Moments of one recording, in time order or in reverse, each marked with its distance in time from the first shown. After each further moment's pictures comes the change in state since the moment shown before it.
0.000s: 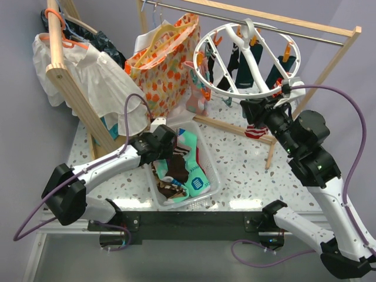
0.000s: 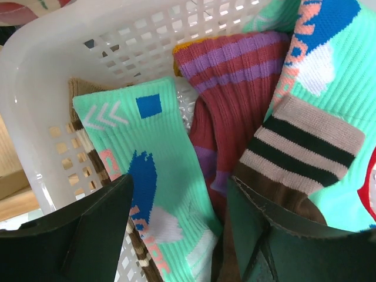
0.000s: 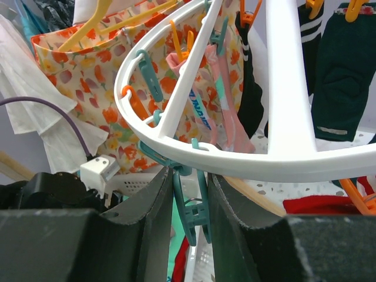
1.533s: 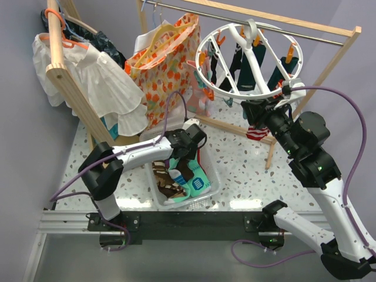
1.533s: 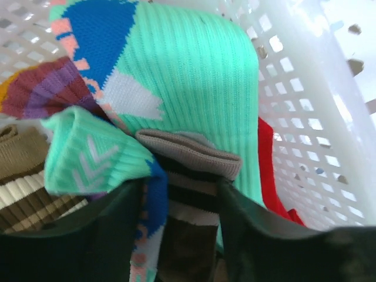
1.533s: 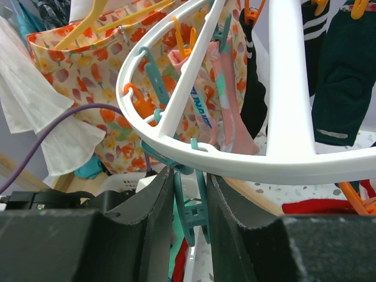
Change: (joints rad) left arm -0.161 0.369 0.294 -0.003 0.027 0.049; right arm 0.000 -0.015 -0.013 0.001 0.008 -0.004
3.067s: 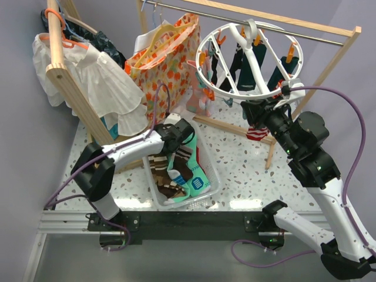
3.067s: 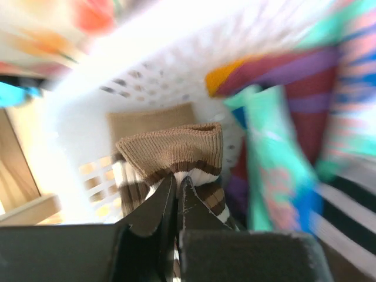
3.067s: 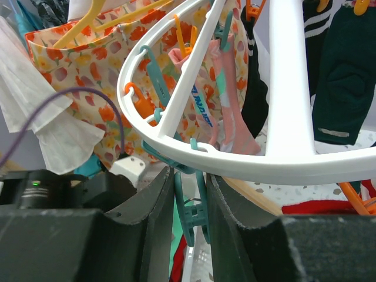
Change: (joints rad) left arm 0.122 -0.015 -0.038 -0.231 -0.274 0.017; right arm 0.000 0.000 -0.007 0.005 0.000 0.000
